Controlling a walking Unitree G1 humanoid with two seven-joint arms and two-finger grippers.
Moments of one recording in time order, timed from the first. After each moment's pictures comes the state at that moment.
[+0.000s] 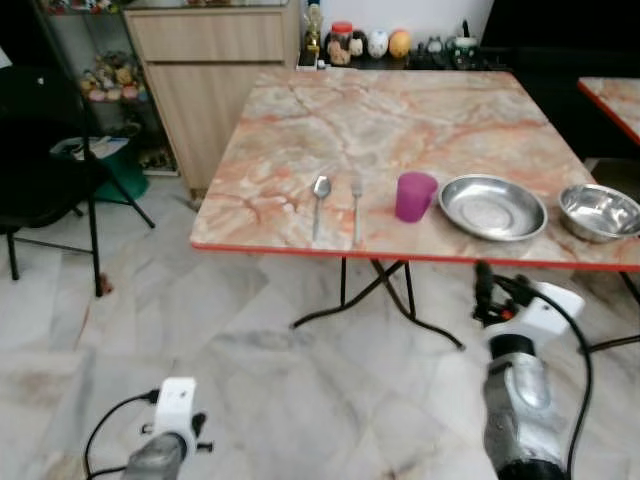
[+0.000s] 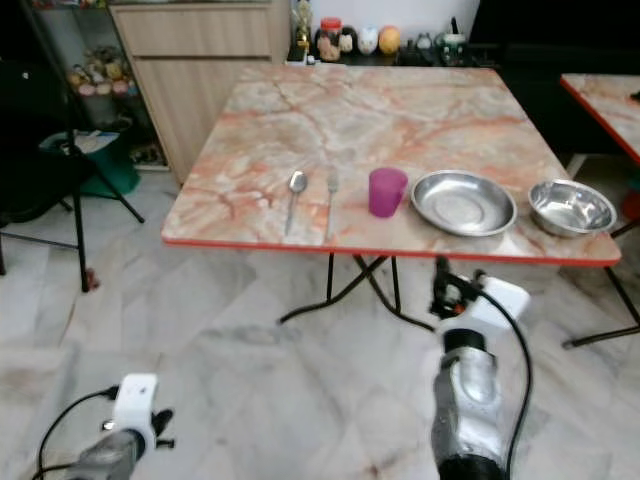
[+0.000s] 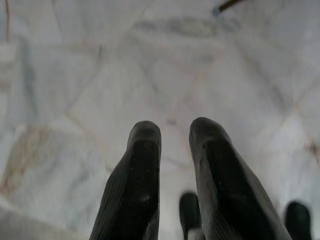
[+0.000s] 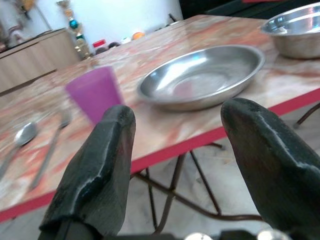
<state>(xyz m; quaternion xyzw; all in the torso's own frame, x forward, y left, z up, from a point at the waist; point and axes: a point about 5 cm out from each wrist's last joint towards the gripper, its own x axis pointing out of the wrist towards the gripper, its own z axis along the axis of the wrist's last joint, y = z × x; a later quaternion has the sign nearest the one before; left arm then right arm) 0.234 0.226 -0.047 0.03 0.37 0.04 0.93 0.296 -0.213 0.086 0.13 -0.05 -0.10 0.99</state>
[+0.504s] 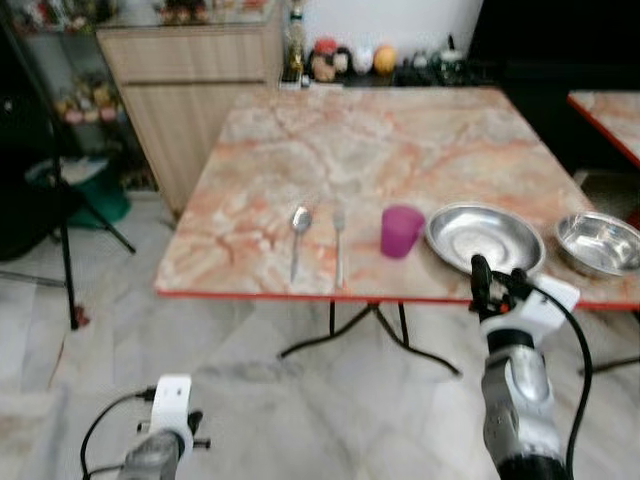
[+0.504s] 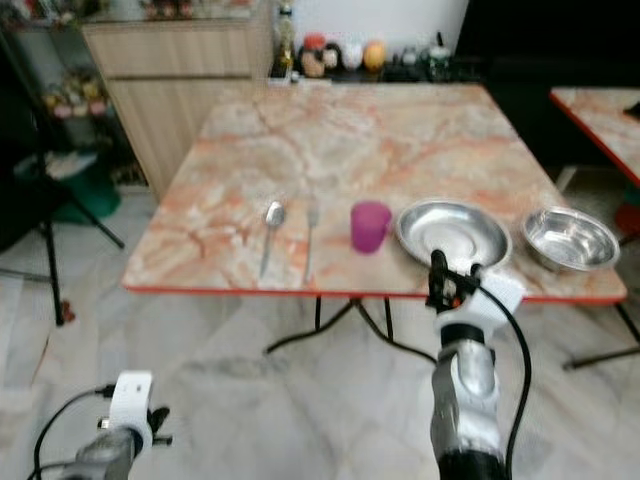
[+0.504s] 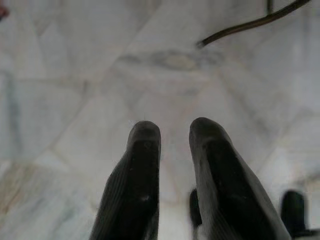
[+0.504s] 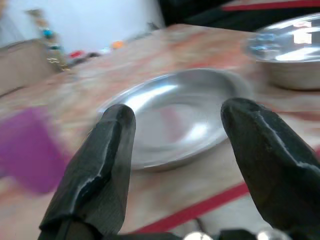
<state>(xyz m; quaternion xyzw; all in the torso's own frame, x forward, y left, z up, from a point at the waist) 0.237 0.208 -0.049 0.02 0.37 0.03 0.93 0.289 -0.230 0.081 0.12 -0.04 -0.12 0.98</state>
